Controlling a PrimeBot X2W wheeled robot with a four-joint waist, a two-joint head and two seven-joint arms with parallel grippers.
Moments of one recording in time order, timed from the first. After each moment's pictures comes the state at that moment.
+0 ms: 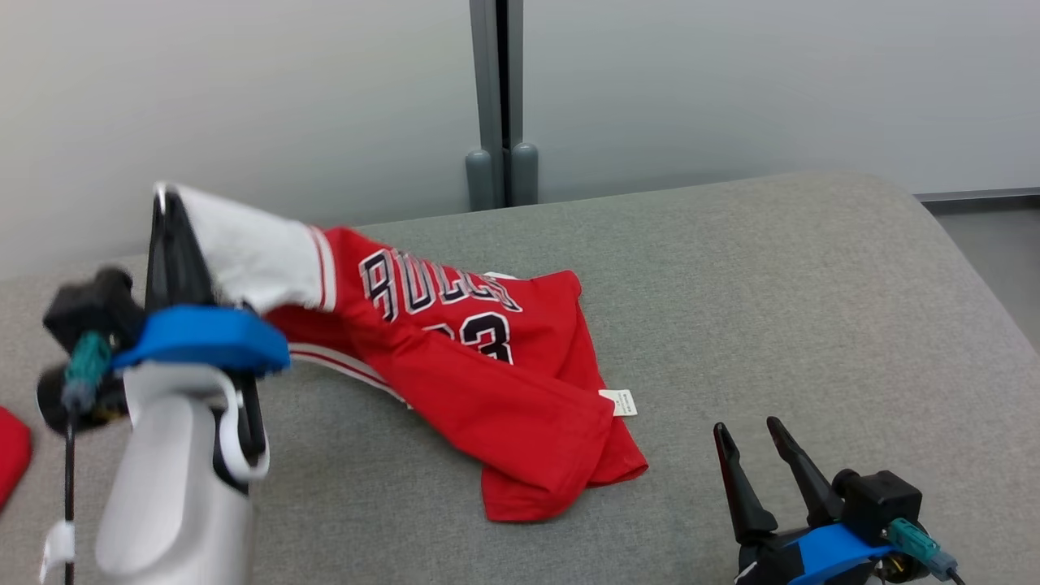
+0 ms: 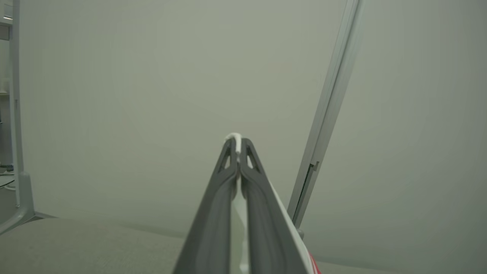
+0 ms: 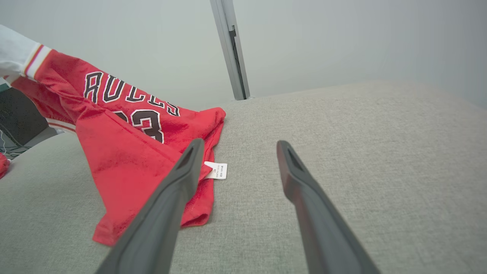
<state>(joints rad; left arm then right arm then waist) -0.56 0.12 -0.06 0.50 -0.35 0.09 -0.26 -0.08 -0.05 0.14 0.36 0.26 0.13 -0.26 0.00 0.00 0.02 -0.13</state>
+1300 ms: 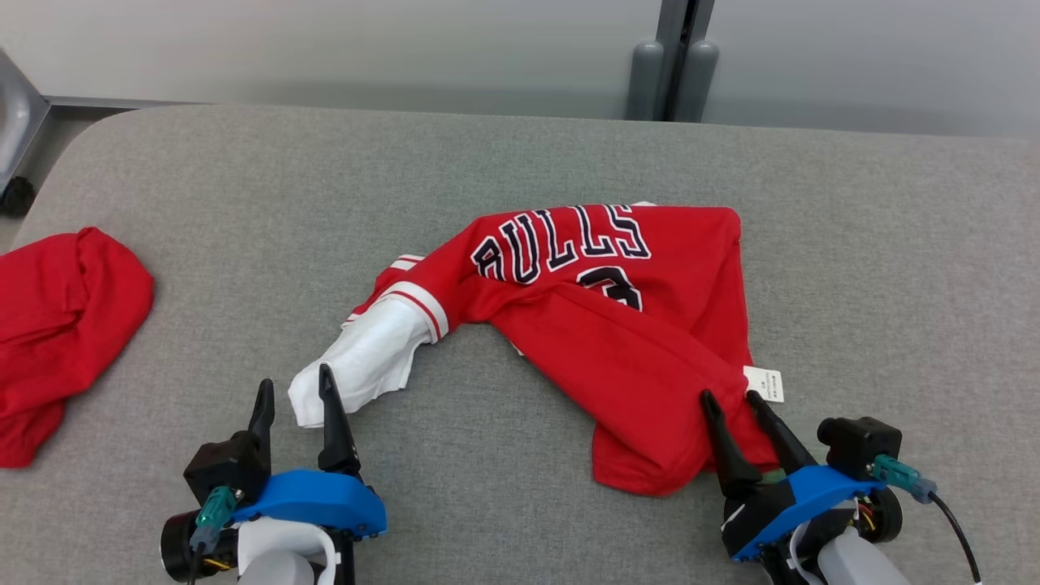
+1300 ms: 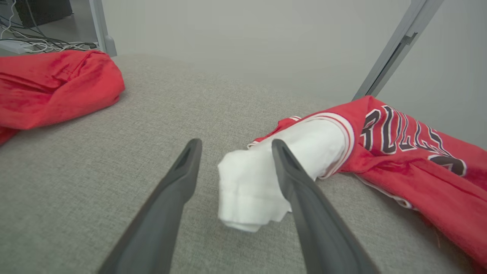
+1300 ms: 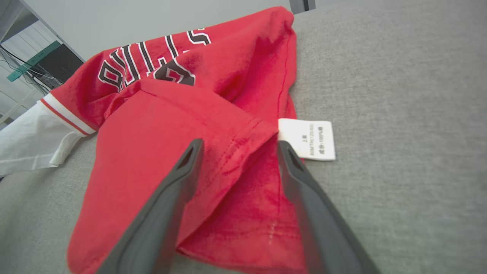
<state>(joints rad) -0.17 0.05 -0.17 0.41 -0.39 0.14 -0.26 -0.28 -0.09 0.25 0.62 0.49 0.13 -0.26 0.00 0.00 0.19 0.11</state>
